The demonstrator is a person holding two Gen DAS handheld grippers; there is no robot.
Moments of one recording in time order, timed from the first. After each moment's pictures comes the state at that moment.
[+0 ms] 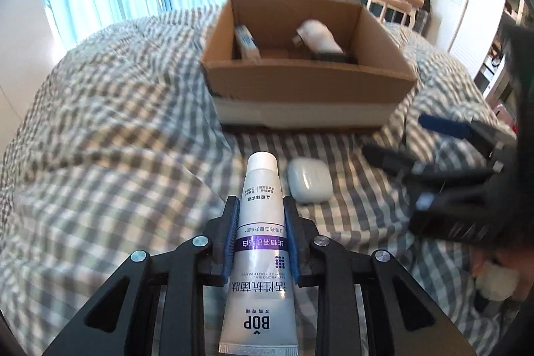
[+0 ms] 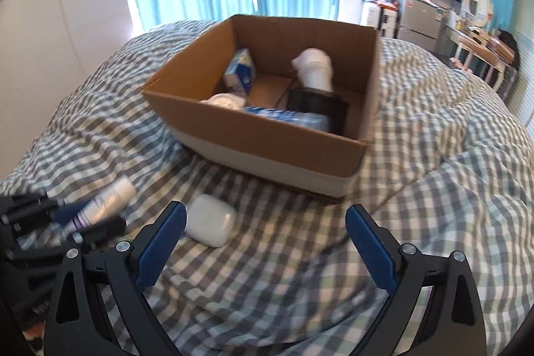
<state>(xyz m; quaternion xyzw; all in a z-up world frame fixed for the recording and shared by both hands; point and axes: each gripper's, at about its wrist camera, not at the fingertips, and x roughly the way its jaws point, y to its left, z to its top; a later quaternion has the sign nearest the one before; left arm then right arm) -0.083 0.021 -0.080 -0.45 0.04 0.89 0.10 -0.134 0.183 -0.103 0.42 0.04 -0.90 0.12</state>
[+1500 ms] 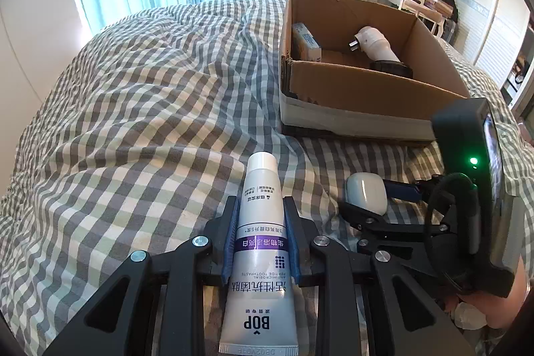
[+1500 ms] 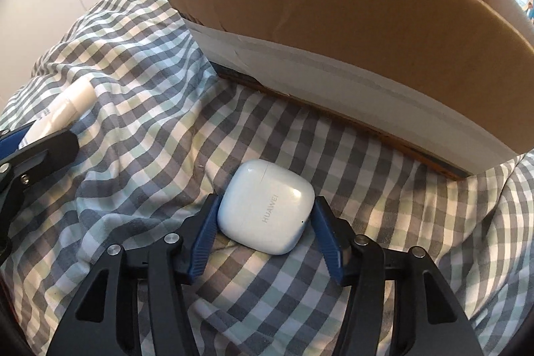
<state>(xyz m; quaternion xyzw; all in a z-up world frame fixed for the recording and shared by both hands) -0.112 -0.027 -0.098 -0.46 0.03 0.88 0.05 -0.169 0.122 -0.189 0.52 0.06 -0.84 0.17</state>
